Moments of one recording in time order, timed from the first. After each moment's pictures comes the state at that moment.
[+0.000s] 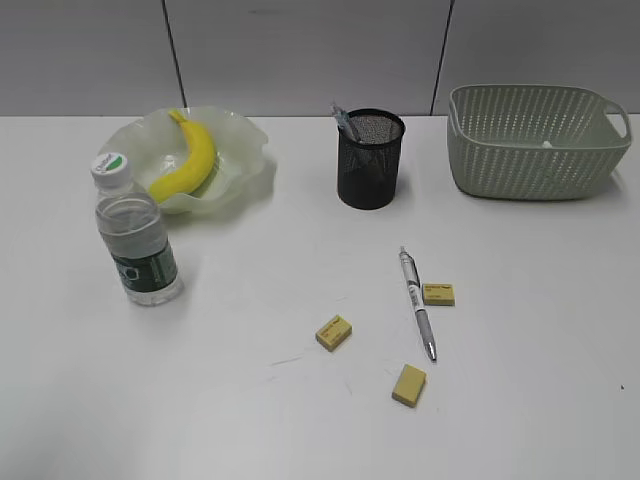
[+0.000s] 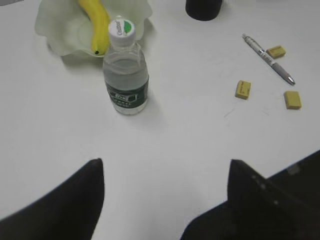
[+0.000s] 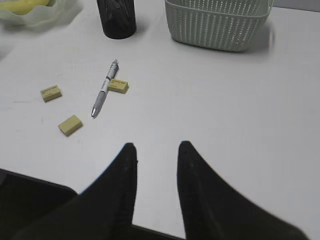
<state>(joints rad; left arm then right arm) -0.75 0.52 -0.67 0.24 0.94 -0.38 0.43 -0.01 -0.51 -0.09 1.04 0.13</state>
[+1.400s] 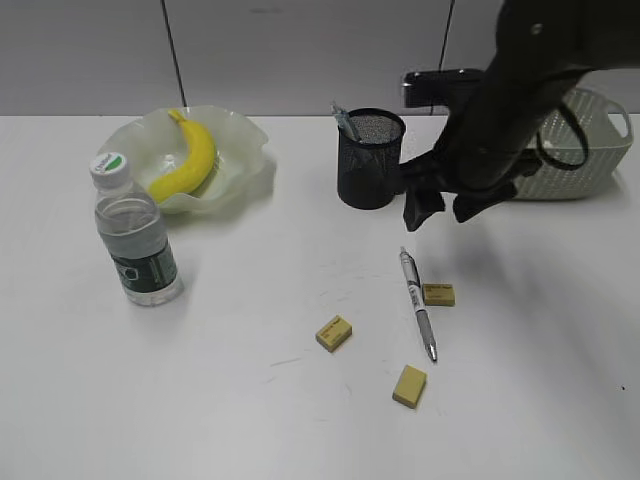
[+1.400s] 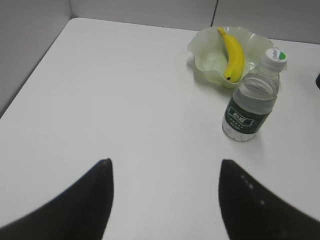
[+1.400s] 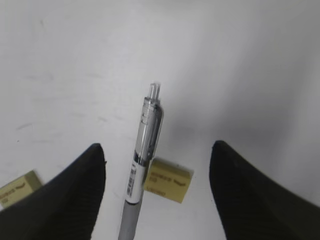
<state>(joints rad) -0.09 -0.01 -0.54 0.10 1.06 -0.23 0.43 1.99 -1.38 0.09 0.75 0.10</state>
